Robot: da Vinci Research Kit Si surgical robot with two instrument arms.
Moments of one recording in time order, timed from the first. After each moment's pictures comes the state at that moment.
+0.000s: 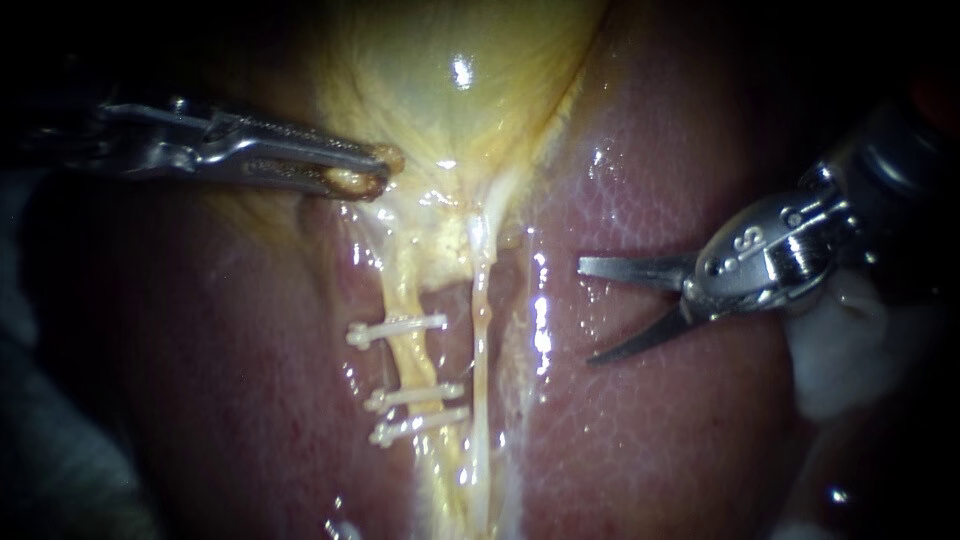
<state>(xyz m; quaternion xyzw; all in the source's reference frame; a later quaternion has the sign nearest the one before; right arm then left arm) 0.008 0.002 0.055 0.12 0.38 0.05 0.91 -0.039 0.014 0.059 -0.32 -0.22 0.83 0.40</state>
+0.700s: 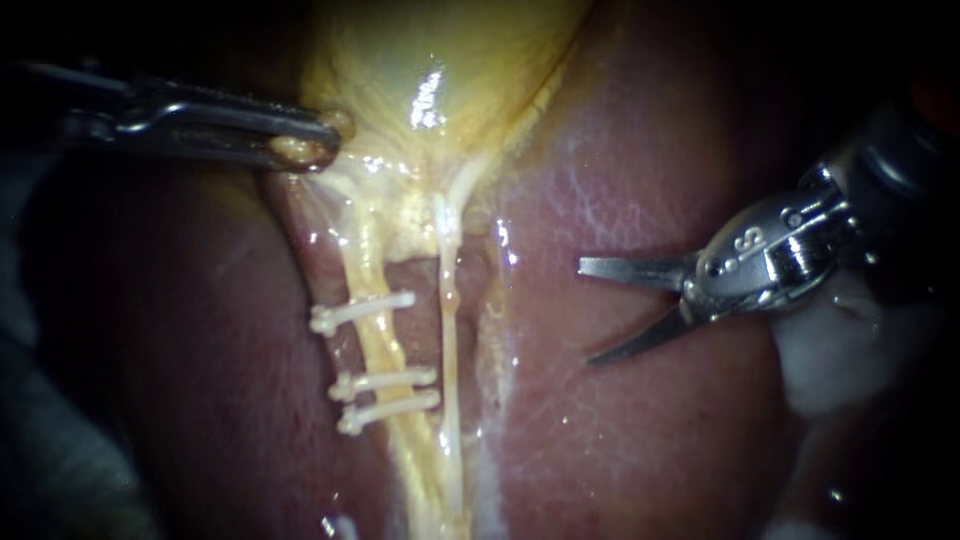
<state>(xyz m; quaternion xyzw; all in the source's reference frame) 0.008 0.002 0.055 0.12 0.38 0.05 0.91 -0.035 0.017 0.050 -0.36 -0.21 0.81 0.42</state>
